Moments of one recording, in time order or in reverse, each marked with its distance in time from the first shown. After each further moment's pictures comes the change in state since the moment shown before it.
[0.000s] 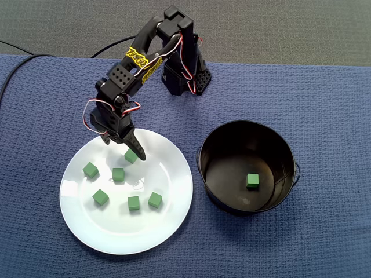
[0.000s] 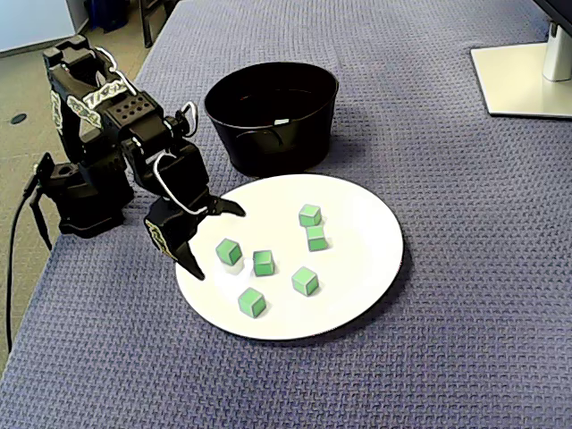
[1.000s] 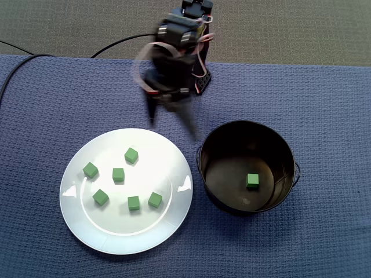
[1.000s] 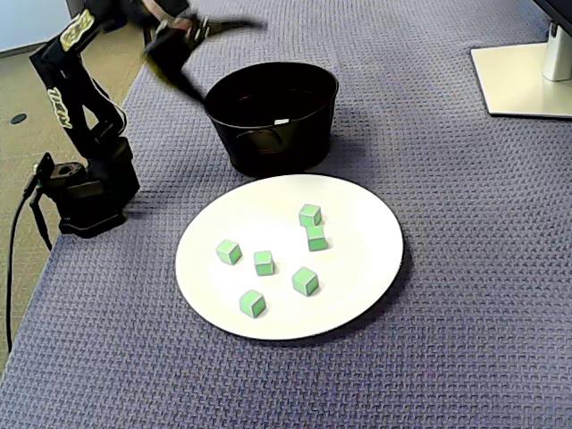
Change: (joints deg) arm -18.3 23.4 -27.6 36.7 38.7
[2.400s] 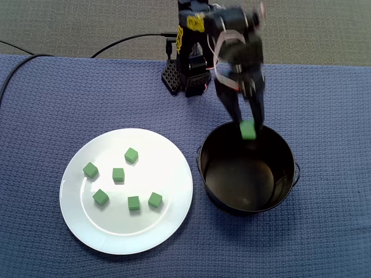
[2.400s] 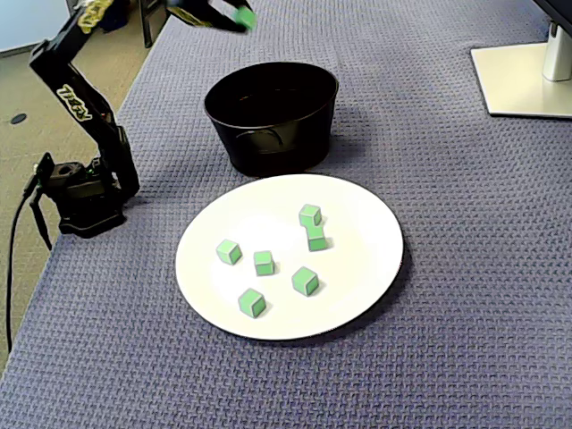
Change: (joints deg) arm -46.0 0.1 -0.6 -11.6 22.9
